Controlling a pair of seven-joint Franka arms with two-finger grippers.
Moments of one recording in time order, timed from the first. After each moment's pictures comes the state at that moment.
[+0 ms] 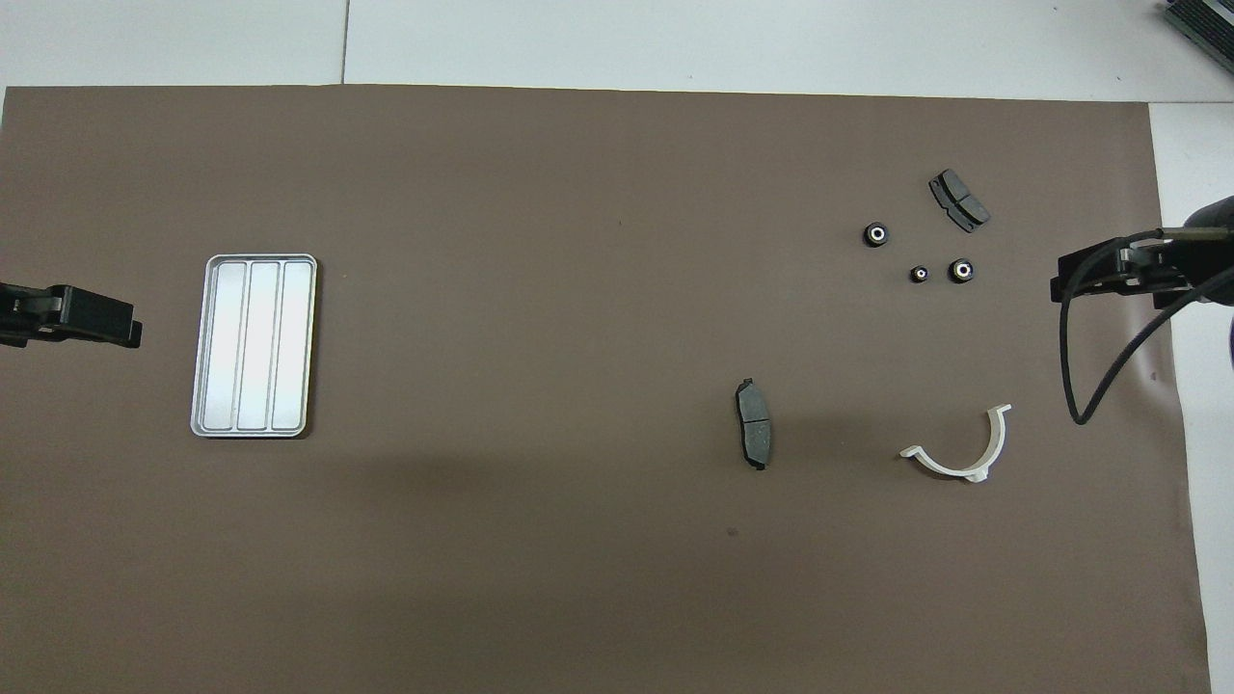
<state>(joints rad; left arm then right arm) 0.04 -0.05 -0.05 -1.65 -0.01 1.58 0.06 -0.09 0.06 0.04 -1.60 0.01 1.65 0.03</state>
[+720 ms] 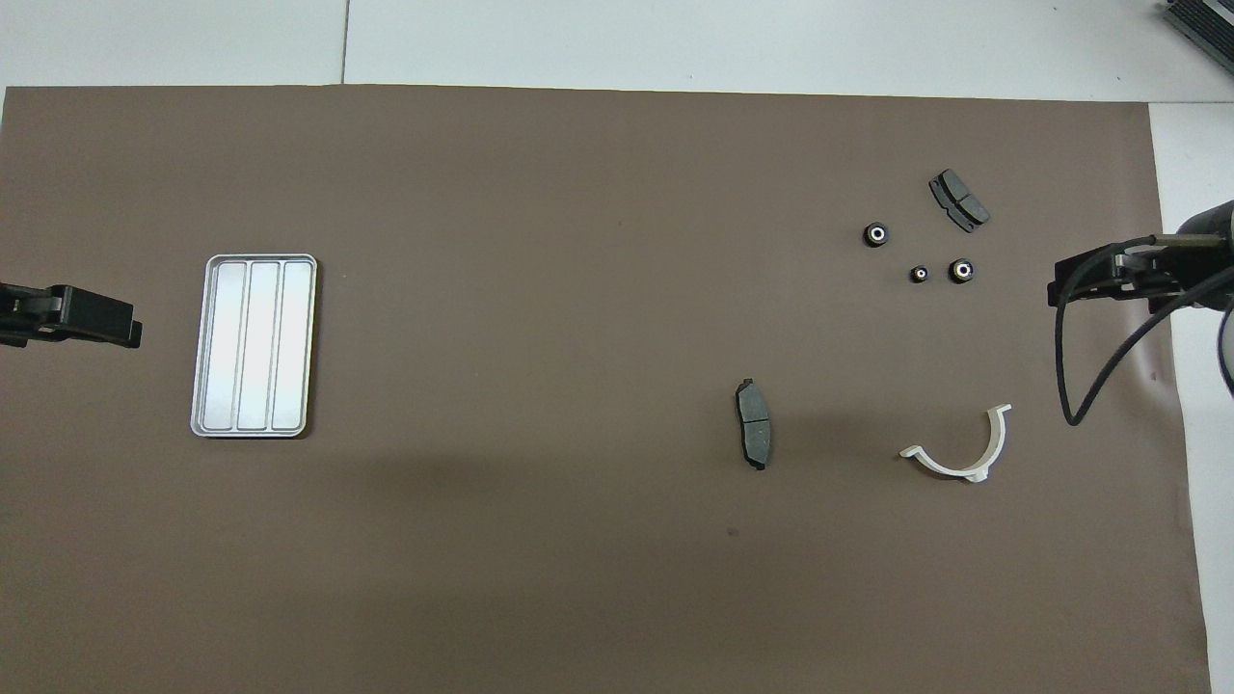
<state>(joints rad) 0.04 -0.05 -0.05 -1.65 -0.01 1.58 0.06 -0.10 0.05 0.04 -1.70 0.01 1.78 0.03</state>
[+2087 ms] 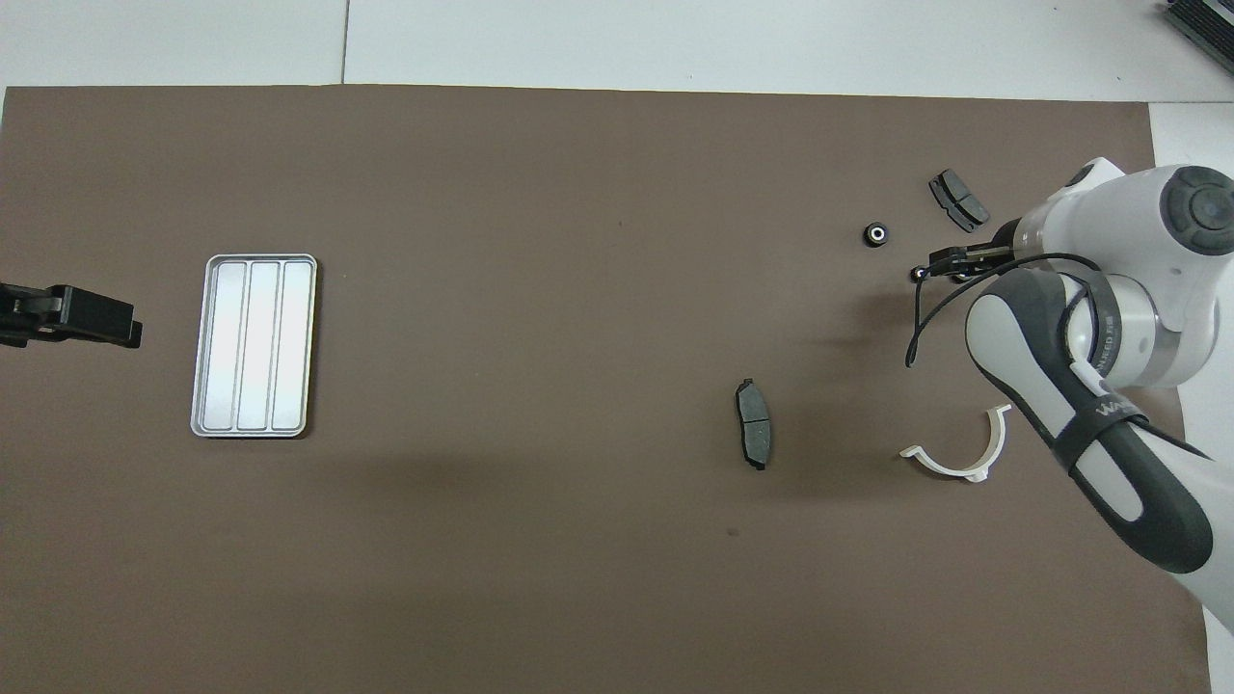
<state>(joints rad) 0.04 -0.05 -0.05 -1.65 -0.01 1.58 0.06 -0.10 0.36 0.04 -1.86 -0.04 2.37 -0.08</state>
